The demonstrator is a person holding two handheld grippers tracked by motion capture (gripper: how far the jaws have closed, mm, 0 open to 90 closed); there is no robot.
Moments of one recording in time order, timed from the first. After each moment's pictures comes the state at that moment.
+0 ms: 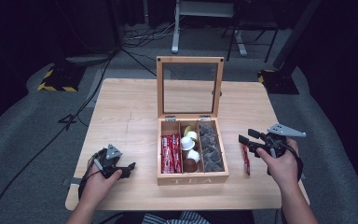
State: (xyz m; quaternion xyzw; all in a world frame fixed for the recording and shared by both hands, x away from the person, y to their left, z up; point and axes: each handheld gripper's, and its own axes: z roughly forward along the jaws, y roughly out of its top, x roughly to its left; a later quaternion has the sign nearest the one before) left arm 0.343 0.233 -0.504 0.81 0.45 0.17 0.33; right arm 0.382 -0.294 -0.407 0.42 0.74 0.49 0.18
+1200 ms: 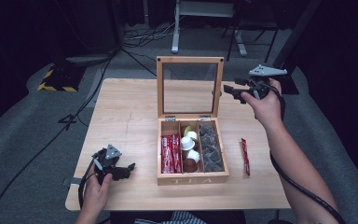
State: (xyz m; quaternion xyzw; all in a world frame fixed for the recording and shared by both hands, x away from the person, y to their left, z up) left arm 0.344 0.235 -0.504 0.81 0.45 0.17 0.33; right arm 0.516 -0.239 -0.310 0.34 0.77 0.50 0.22
